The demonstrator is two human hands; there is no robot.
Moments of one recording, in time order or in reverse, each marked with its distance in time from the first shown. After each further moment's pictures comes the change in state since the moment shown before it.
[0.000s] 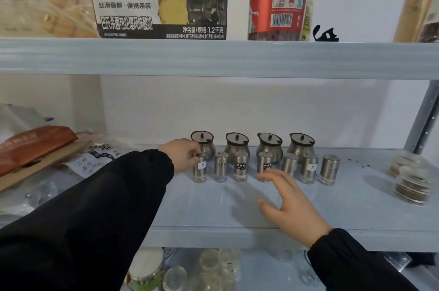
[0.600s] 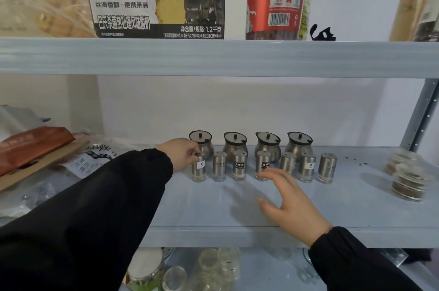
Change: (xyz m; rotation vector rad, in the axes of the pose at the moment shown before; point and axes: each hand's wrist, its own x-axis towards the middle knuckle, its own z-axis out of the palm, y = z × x) left_hand 0.001 0.004 -0.004 0.042 0.003 0.011; right_hand -0.002 0.000 -0.003 0.003 0.005 -0.012
